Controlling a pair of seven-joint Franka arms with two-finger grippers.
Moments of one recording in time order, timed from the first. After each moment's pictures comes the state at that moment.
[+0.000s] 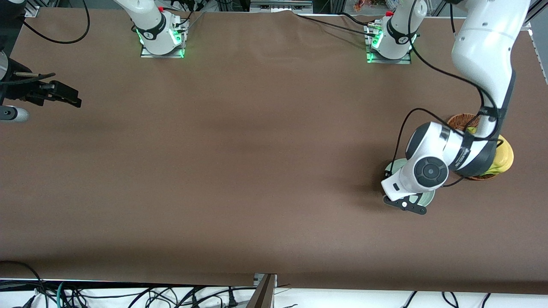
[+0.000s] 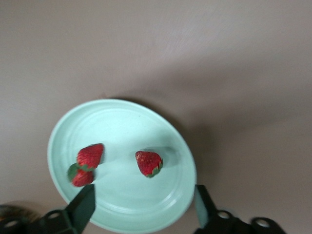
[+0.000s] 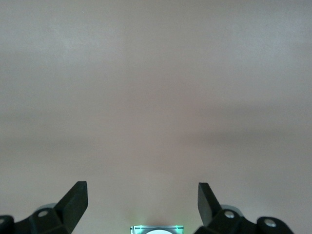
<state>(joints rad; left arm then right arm) 0.10 0.67 -0.39 -1.47 0.45 1.89 -0.10 0.07 0.09 -0.05 -1.49 0.00 1.45 0.04</state>
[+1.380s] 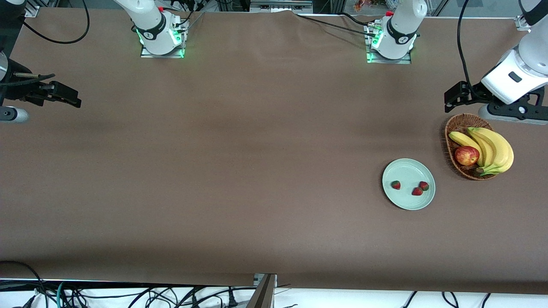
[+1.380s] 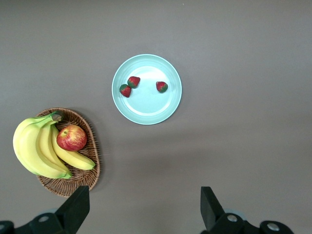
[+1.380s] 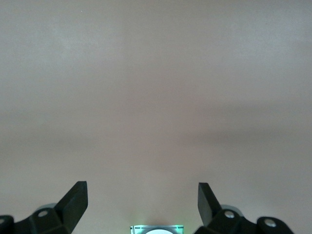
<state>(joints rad) 0.02 0.00 -0.11 -1.66 0.03 1.62 0.03 0.06 0.09 -0.05 -1.49 0.00 1.45 0.04</state>
